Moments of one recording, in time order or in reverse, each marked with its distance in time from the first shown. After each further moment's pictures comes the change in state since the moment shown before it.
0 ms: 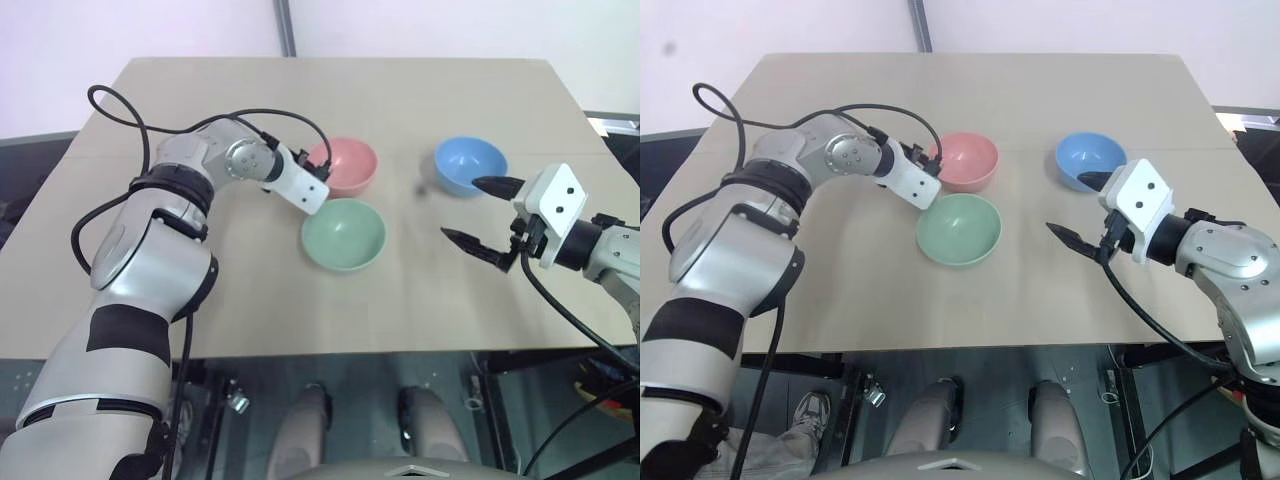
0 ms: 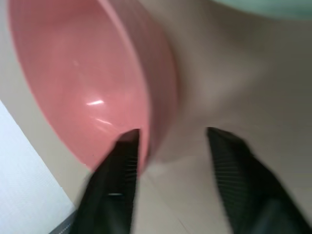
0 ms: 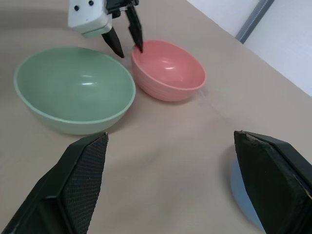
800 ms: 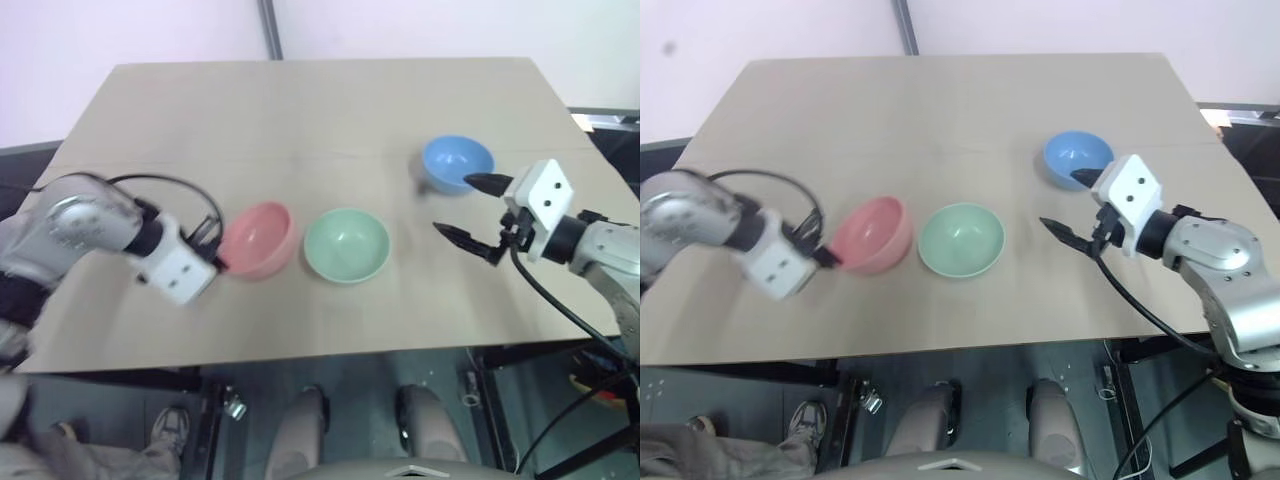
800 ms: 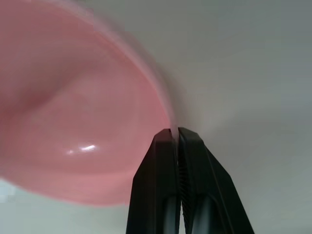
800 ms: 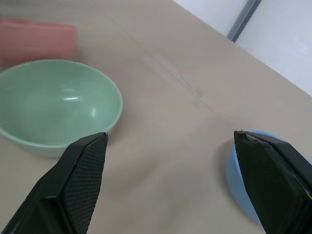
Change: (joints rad) left arm 0.879 0.852 0.277 -1.088 -0.822 -0.007 -0.671; right arm -0.051 0.048 0.058 0.100 -0.014 -0.061 -0.007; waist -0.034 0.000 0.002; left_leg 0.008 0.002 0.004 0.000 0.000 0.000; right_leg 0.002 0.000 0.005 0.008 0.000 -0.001
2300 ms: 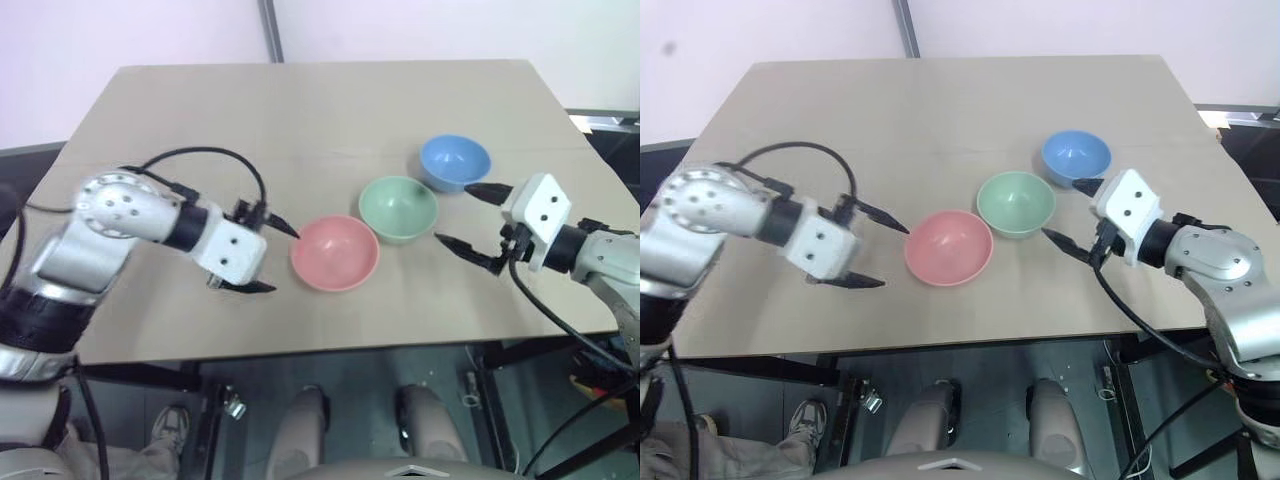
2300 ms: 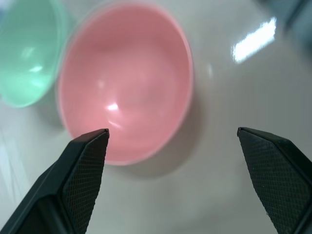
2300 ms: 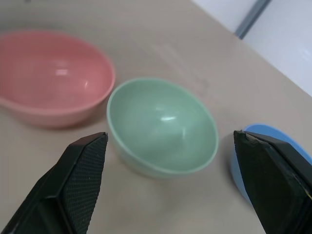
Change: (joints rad) left arm 0.033 -0.270 0.322 -0.410 -0.316 0.881 -0.047; right arm 0.050 -0.054 0.076 0.033 -0.100 -0.127 0.058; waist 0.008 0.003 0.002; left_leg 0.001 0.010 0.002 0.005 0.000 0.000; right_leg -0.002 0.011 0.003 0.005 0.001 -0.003
